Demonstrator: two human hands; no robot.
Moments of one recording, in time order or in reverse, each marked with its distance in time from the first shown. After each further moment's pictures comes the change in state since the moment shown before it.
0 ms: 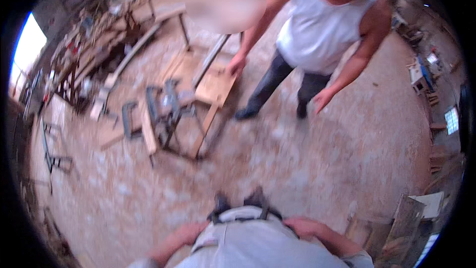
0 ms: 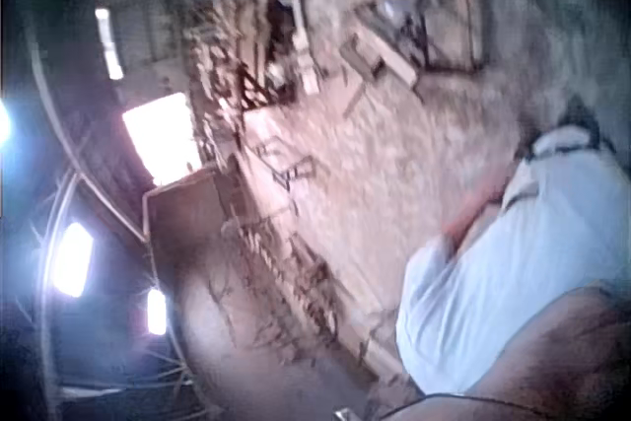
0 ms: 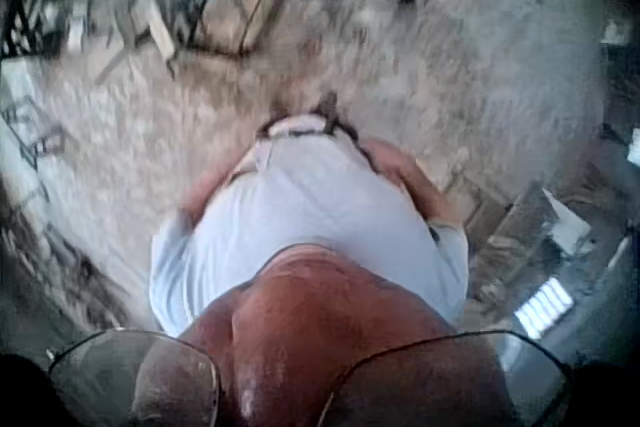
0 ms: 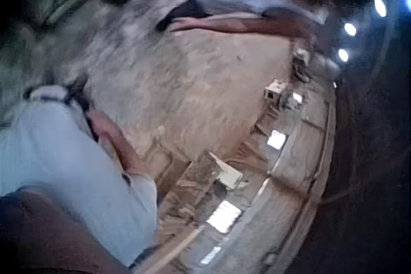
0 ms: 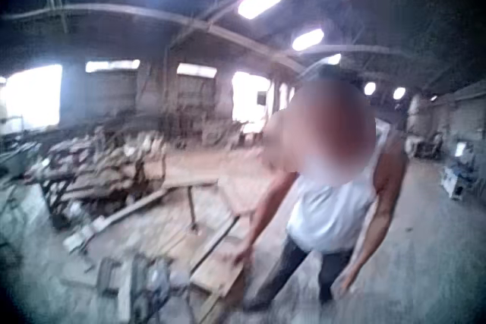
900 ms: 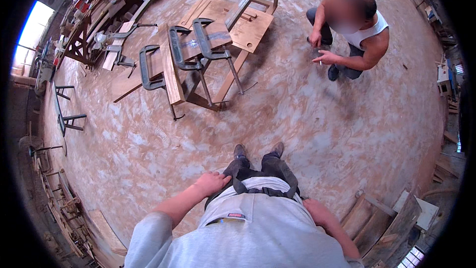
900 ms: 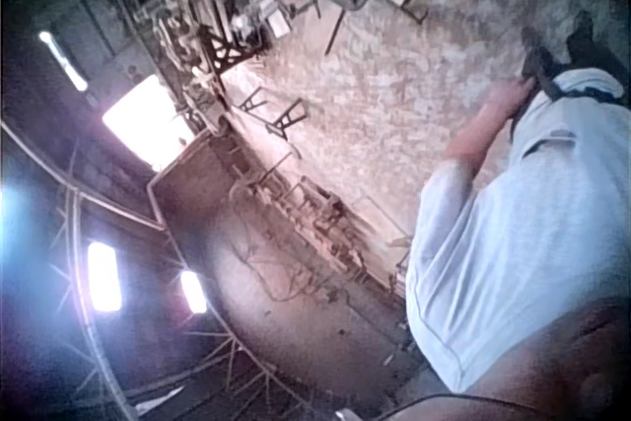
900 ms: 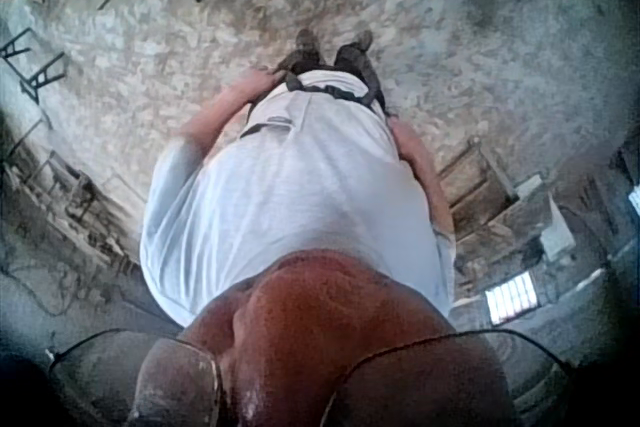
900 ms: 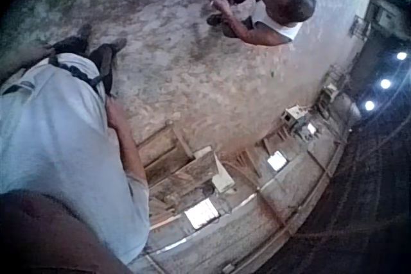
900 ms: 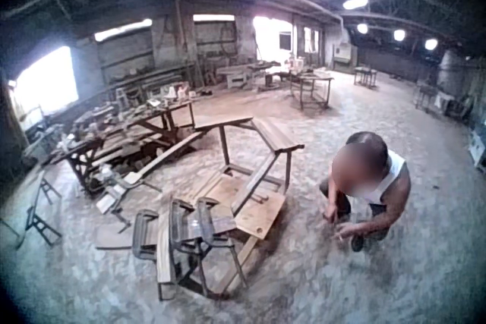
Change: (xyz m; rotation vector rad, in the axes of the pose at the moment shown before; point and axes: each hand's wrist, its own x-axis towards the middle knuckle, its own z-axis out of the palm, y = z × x) left_hand 0.017 -0.023 -0.039 0.312 -0.112 -0.027; right_hand 0.012 -0.061 0.037 -0.086 0.025 0.072
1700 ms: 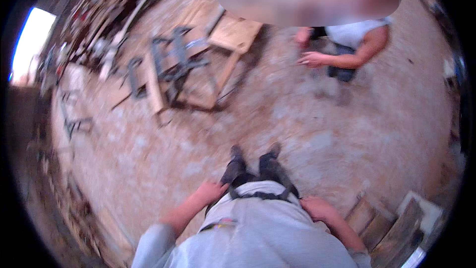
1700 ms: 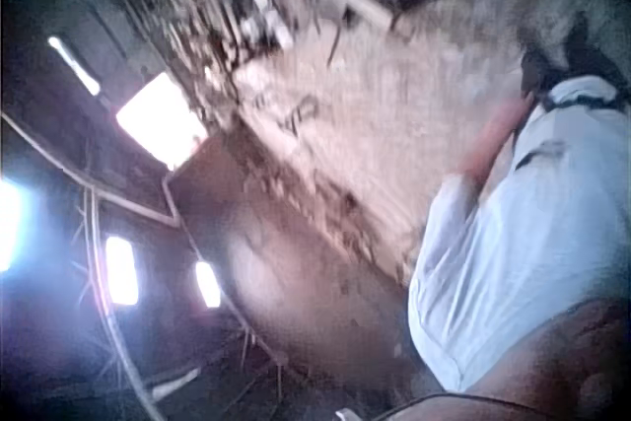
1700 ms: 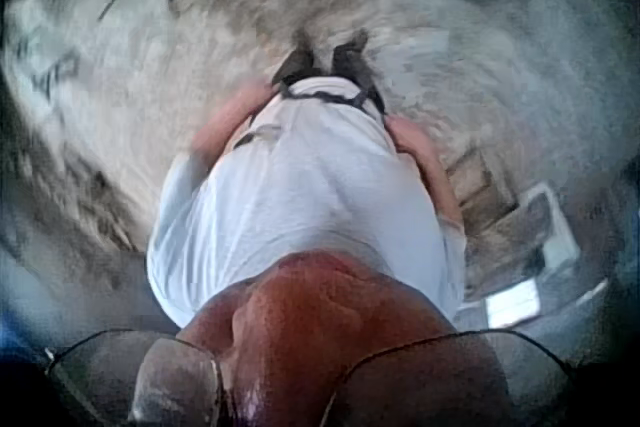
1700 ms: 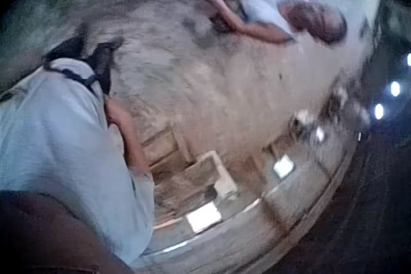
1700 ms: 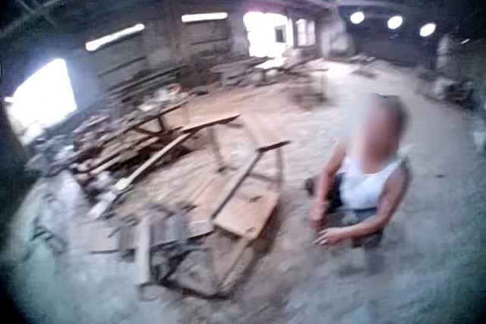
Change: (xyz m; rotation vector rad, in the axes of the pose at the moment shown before) left_hand 0.057 0.062 -0.005 0.004 -0.050 -0.068; right_hand -0.023 0.064 -0.079 0.019 -0.189 -0.079
